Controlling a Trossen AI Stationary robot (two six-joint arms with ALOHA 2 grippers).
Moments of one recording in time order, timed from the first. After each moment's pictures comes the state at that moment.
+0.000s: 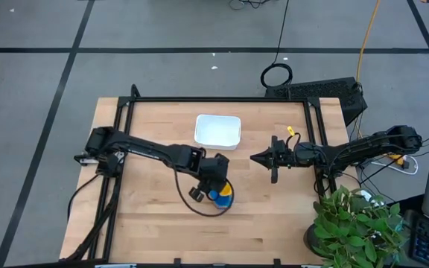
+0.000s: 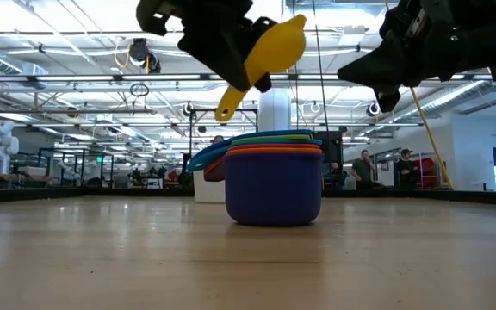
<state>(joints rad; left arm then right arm) -0.16 1.86 1.56 -0.75 0.05 0.53 0.08 0.96 0.24 0.58 0.16 0.33</state>
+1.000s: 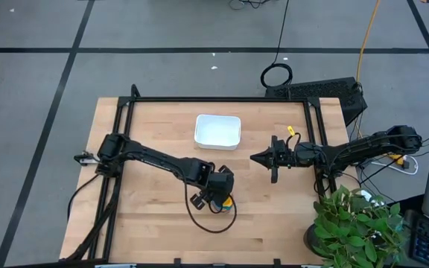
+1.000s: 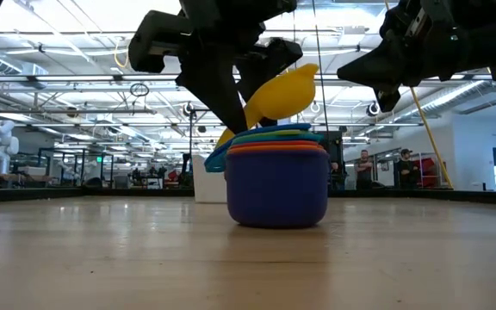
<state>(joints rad) -0.22 2.01 1.62 -0.78 0.00 0.63 0.08 0.96 0.23 0.59 0.16 0.33</state>
